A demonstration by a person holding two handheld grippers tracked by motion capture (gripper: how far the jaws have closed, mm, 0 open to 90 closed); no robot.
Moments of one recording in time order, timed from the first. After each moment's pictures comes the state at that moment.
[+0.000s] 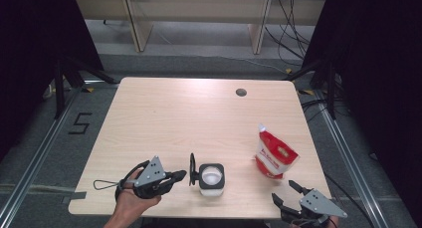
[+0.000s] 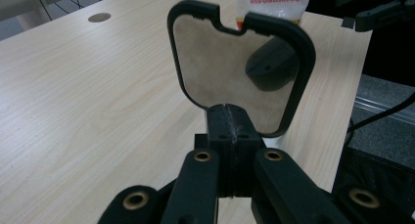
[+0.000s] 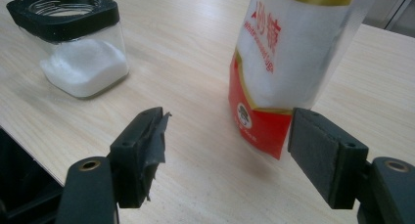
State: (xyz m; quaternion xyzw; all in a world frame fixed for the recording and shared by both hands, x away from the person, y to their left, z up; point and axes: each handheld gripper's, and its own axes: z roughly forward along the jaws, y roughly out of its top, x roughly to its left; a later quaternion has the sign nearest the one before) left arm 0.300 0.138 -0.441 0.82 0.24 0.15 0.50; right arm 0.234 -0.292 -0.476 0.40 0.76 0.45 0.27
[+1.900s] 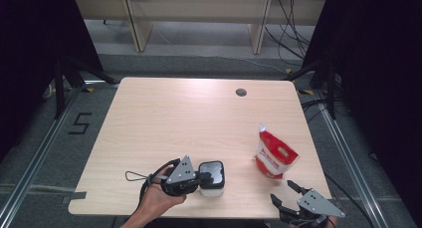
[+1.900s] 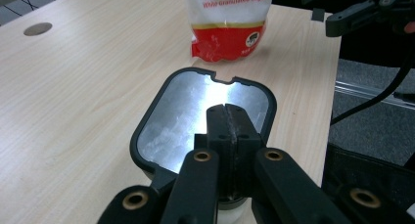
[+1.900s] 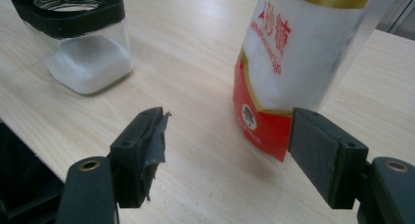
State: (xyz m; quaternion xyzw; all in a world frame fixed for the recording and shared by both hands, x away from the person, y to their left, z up) left arm 0.309 0.075 -0.446 0.84 0.19 0.12 0.49; right arm 0.234 -0.290 -0.476 0.38 0.76 0.44 0.28
